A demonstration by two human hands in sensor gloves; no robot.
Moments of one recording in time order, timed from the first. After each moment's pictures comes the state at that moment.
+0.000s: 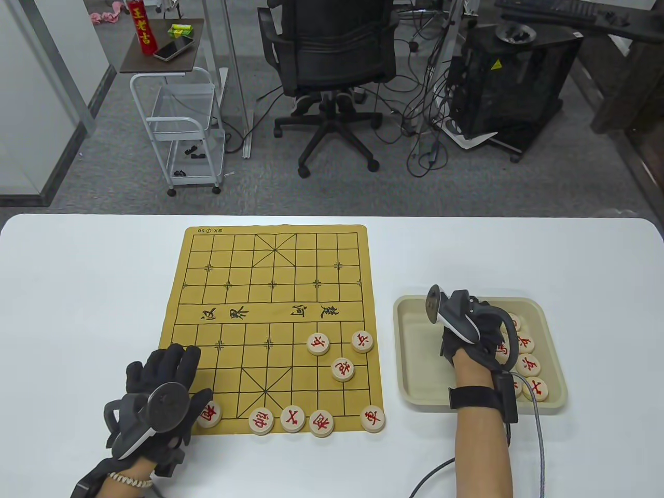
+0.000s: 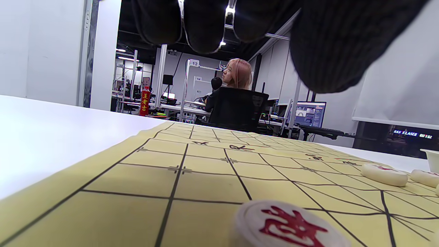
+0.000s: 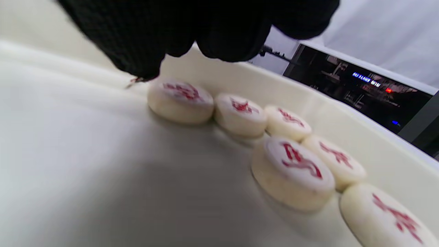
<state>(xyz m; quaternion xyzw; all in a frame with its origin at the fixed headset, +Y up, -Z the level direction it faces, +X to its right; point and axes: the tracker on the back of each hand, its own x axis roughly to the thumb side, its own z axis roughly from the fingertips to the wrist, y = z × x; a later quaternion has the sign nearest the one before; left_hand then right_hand) -0.304 -0.741 -0.256 0.06 -0.04 0.06 1.00 0.212 -0.745 -0.412 0.13 -0.08 -0.98 0.15</state>
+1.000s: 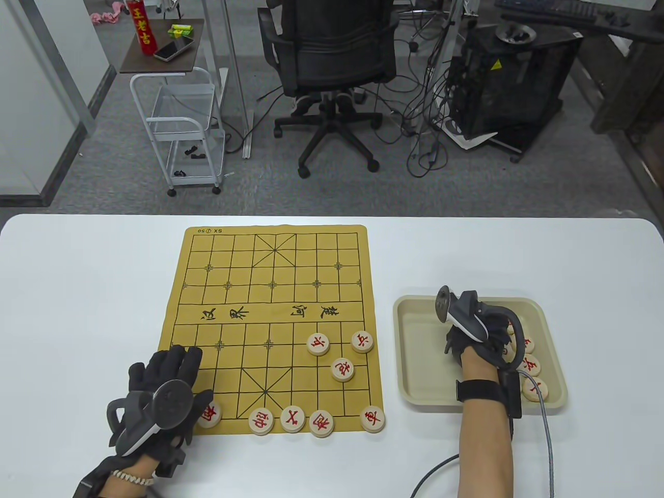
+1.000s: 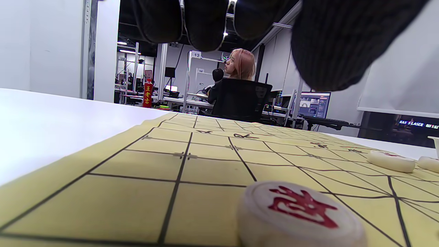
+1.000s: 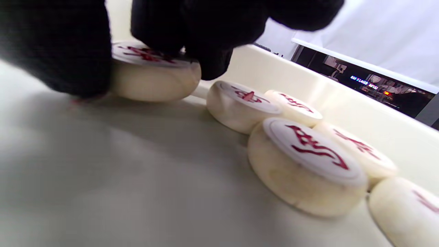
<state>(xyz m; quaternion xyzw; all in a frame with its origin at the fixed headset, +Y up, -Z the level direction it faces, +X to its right) -0.301 -0.744 -0.259 0.04 -0.03 0.06 1.00 0.223 -0.759 -0.421 0.13 -0.05 -0.98 0.14</state>
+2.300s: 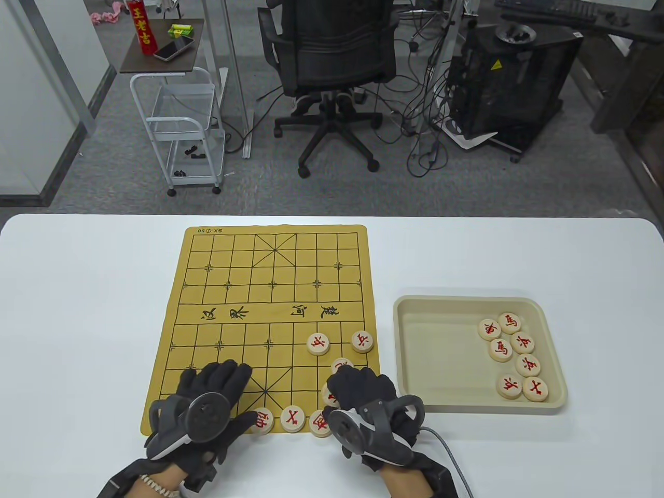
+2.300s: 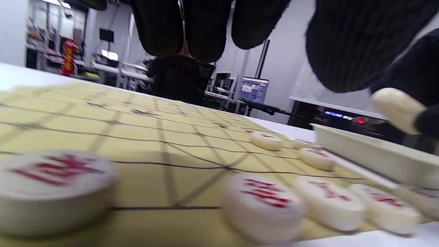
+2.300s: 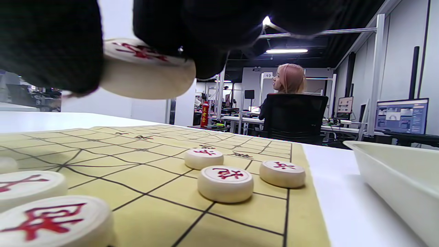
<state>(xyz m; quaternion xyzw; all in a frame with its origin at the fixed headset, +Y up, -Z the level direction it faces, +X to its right) -0.219 -0.736 -0.247 -0.02 -0.17 0.13 0.98 0.034 -0.725 -0.238 -0.20 0.16 -0.97 -0.02</state>
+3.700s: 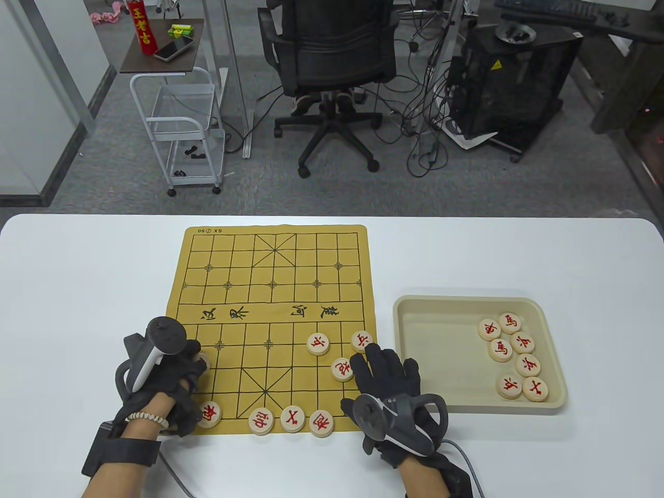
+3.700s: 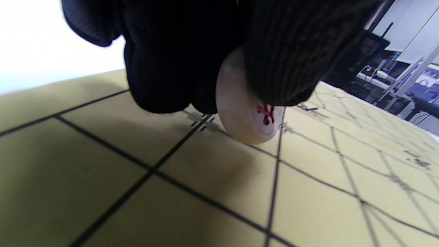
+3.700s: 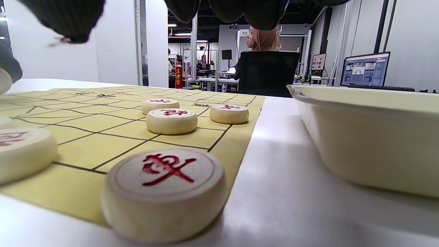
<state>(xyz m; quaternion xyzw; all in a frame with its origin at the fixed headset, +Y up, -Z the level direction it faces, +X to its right) -0.328 -0.771 -0.347 -0.15 0.16 0.17 0.96 0.074 -0.739 -0.252 -0.13 0.06 -0.99 -0.02</state>
